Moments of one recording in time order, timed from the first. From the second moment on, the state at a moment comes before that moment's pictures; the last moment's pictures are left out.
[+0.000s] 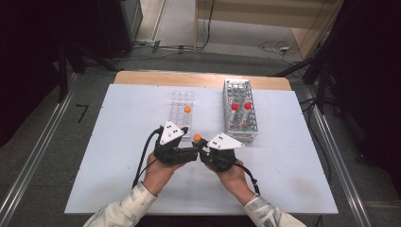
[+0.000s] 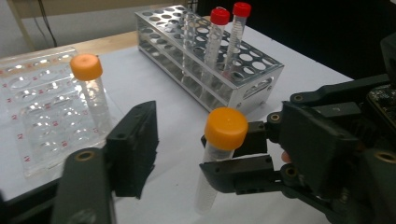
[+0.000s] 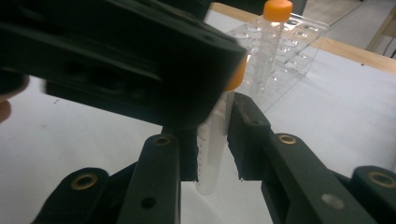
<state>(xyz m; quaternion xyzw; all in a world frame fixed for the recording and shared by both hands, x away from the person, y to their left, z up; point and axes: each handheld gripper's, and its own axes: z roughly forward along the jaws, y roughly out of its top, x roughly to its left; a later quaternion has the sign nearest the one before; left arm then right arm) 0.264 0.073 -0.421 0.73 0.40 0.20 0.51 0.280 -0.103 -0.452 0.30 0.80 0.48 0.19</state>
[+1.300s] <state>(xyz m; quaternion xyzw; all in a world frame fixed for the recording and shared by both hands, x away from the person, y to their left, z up) 0.279 0.077 -0.412 0.73 0.41 0.20 0.51 0.282 -0.134 -0.438 0.31 0.80 0.49 0.17</state>
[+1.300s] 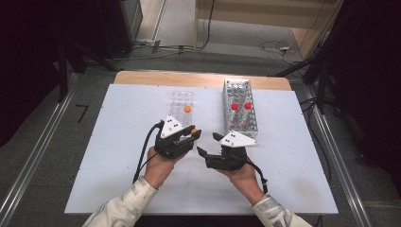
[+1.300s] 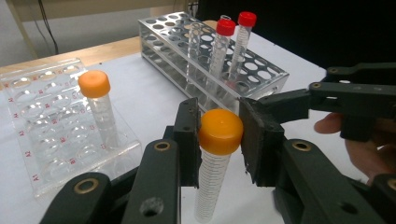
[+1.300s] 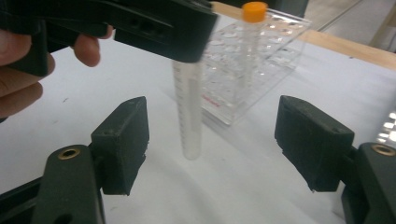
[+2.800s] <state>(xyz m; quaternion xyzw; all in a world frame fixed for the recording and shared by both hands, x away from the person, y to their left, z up) 0.339 0.090 -0.369 0.70 0.44 0.27 0.50 0.288 -0.165 -0.436 0.34 0.78 0.49 0.19</state>
